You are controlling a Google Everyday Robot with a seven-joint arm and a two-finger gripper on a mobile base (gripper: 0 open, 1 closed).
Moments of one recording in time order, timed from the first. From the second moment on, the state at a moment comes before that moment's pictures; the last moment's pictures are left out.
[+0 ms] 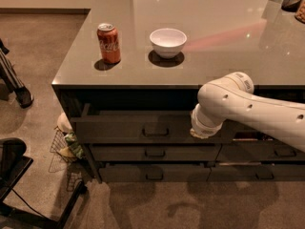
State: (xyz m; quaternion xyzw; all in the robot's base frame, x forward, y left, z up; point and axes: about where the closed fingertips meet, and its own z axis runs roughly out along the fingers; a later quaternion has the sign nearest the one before) arm 0.564 -0.166 0.651 -0.66 0.74 -0.06 0.13
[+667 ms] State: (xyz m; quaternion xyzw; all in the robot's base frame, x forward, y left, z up) arm 0.564 -0.166 0.651 -0.66 0.74 -0.06 0.13
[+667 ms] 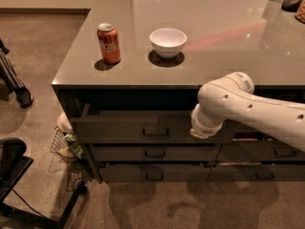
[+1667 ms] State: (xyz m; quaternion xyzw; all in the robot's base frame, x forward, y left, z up) arm 0.564 -0.166 0.653 -0.66 0.74 -0.06 0.13
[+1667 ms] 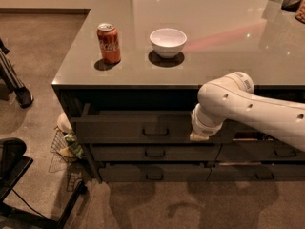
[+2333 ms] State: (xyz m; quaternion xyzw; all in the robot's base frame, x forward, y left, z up) arm 0.563 -0.166 0.651 -0.66 0.74 -0.05 0.13
